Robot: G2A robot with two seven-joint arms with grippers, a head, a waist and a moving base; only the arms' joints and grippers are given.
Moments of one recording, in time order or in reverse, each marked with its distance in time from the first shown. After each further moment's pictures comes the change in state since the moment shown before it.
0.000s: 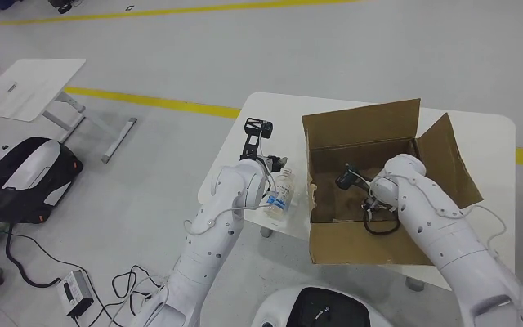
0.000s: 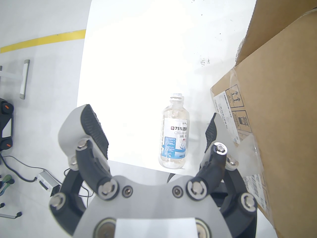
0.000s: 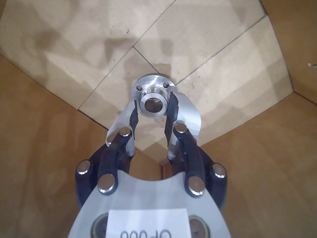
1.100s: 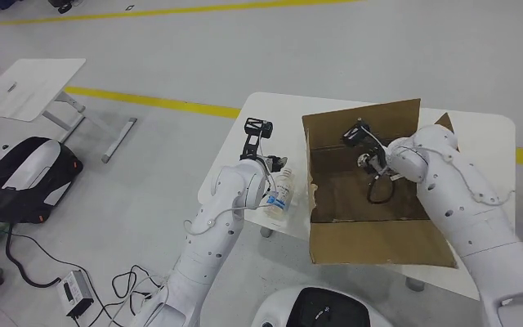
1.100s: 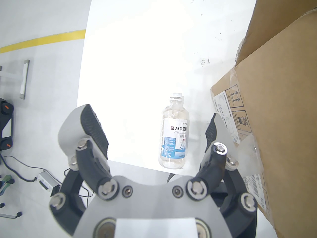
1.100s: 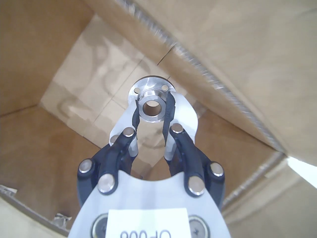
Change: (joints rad) left arm 0.000 0.000 0.000 0.000 0.000 0.000 0.000; right arm 0.022 0.086 0.232 -0.235 -0.043 0.060 -0.141
